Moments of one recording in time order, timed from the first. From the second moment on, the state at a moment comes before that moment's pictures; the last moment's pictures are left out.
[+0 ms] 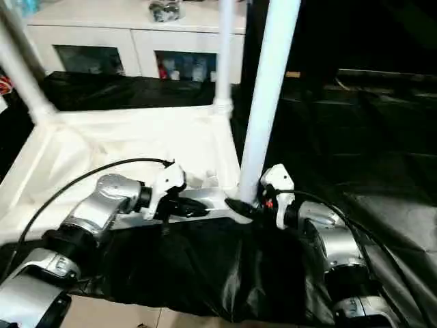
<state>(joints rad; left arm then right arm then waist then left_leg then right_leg) -0.65 0.20 -0.26 0.72 0.03 0.10 -1.14 -0.40 -0.31 0.05 0.57 0.18 0.09 0.90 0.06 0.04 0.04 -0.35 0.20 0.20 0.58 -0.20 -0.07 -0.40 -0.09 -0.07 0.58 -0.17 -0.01</state>
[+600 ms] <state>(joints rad) -0.71 0.08 -0.23 0.81 0.08 0.11 -0.85 -0.55 -0.12 -0.06 0.79 0.12 -0.02 0.43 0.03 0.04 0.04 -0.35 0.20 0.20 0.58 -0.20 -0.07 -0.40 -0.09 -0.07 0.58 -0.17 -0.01</state>
